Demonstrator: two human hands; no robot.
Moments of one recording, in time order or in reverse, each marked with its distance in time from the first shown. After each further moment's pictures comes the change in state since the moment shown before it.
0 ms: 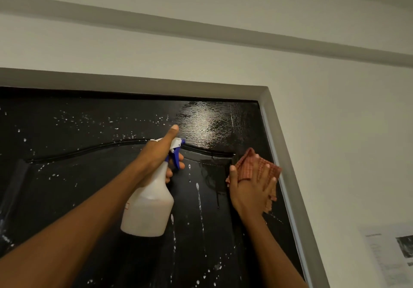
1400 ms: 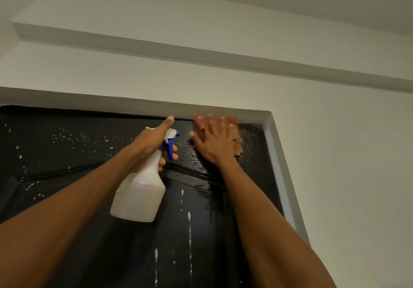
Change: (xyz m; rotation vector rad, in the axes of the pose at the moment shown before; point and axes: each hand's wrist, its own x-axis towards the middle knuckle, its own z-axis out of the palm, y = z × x) left_hand 0.048 0.055 -0.009 0.038 0.109 0.118; right_hand 0.170 -0.133 0.012 -0.267 -0.114 -0.637
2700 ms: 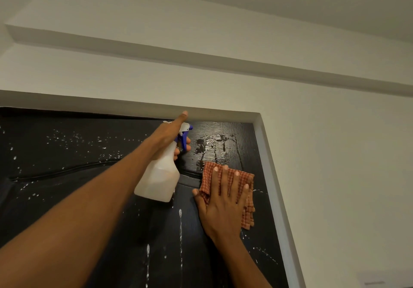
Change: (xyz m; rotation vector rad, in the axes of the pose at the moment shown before) left_hand 0.018 0.035 0.044 -0.012 -0.110 0.006; right_hand -0.184 0.001 0.042 -0.021 0.272 0.218
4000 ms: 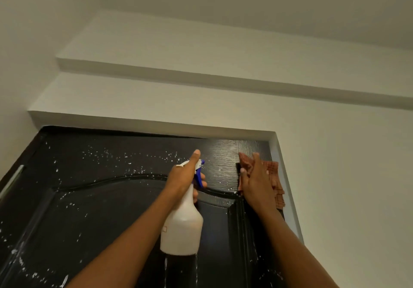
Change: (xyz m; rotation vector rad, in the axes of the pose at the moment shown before) left_hand -0.062 -0.026 0.027 -0.330 0.187 -0.025; right_hand 0.107 0.042 -0.044 0.612 -0.089 0.100
